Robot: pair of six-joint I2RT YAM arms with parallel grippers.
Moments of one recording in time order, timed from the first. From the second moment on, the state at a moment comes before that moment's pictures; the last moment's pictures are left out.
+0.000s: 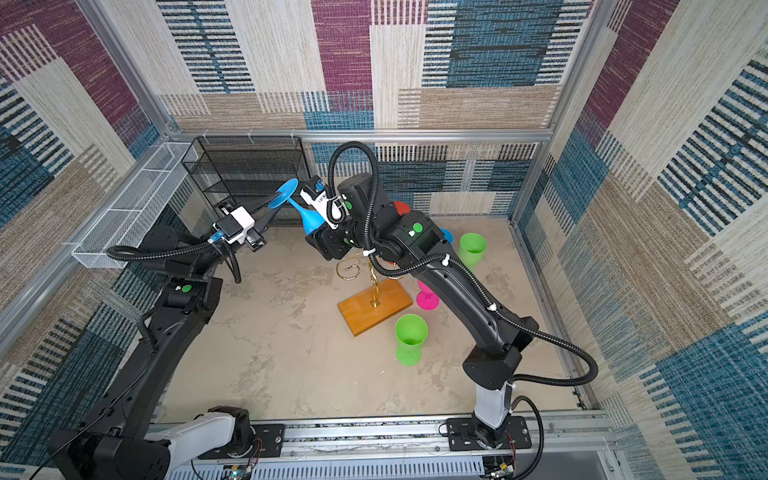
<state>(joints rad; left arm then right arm) -0.14 1.17 1.19 0.48 0.79 0.45 0.85 1.83 2.33 -0.97 -0.08 -0.11</state>
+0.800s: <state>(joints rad) 0.02 1.07 0.95 0.42 0.45 -0.16 0.78 1.38 1.85 -0.50 -0.21 0.05</state>
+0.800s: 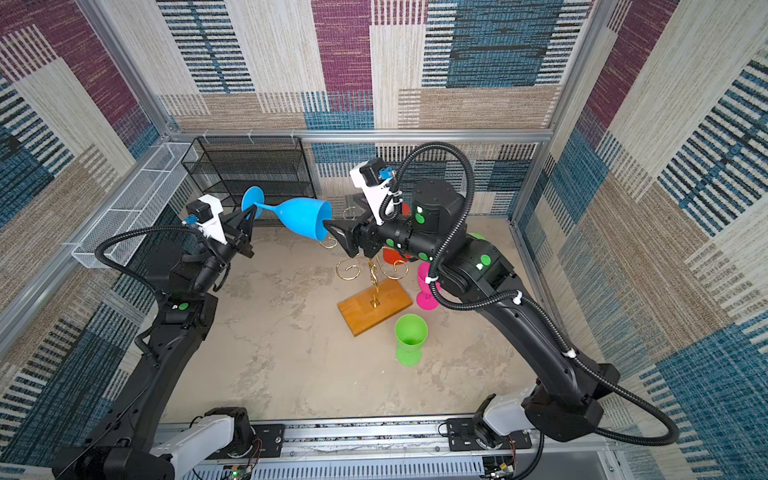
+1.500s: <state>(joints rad) 0.07 1.08 0.84 0.69 0.58 -0.65 0.78 1.59 1.92 -0.41 -0.20 0.14</state>
